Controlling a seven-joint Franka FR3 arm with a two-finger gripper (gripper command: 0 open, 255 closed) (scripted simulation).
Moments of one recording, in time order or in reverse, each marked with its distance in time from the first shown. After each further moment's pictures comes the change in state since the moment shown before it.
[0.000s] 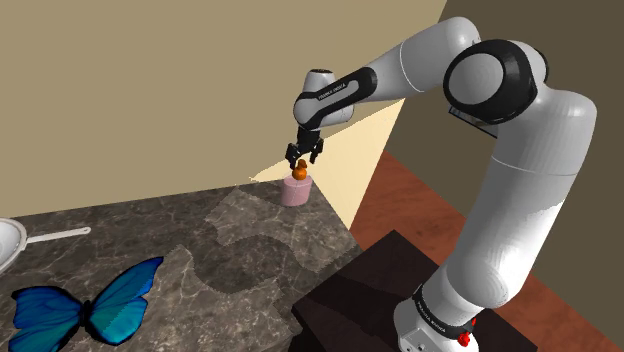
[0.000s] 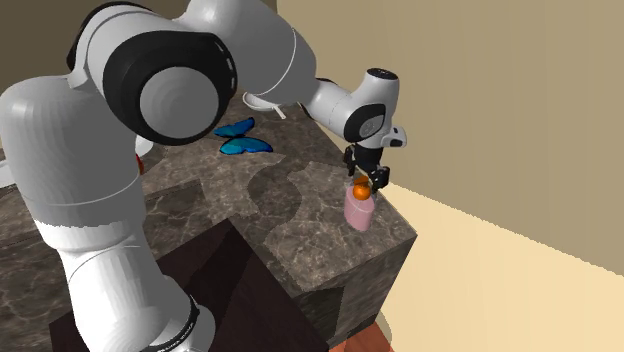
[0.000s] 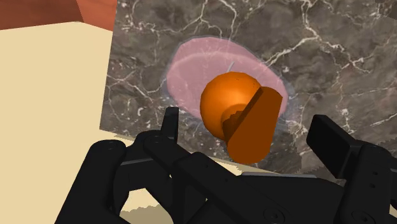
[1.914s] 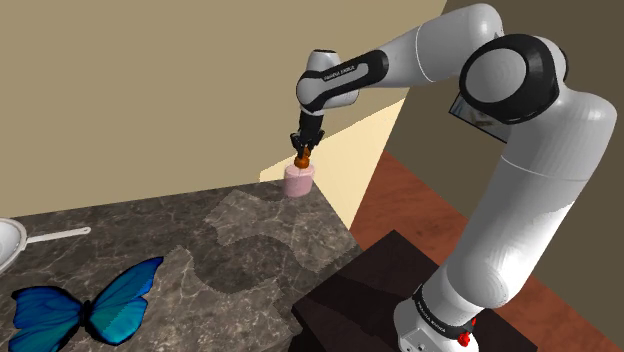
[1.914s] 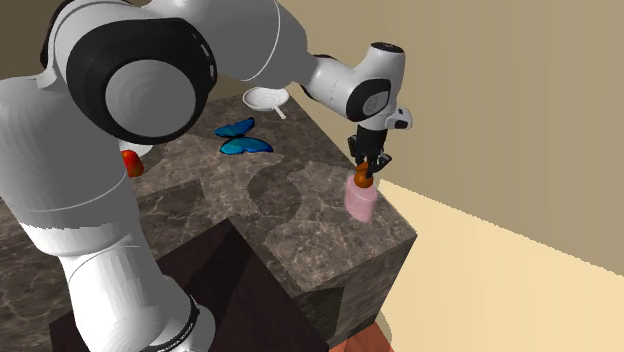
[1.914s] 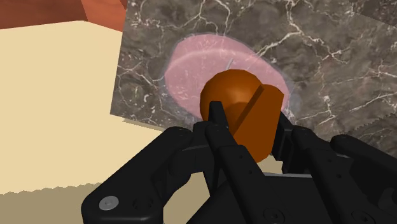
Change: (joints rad) arm 0.002 -0.071 0.000 0.050 -0.002 -0.120 0.002
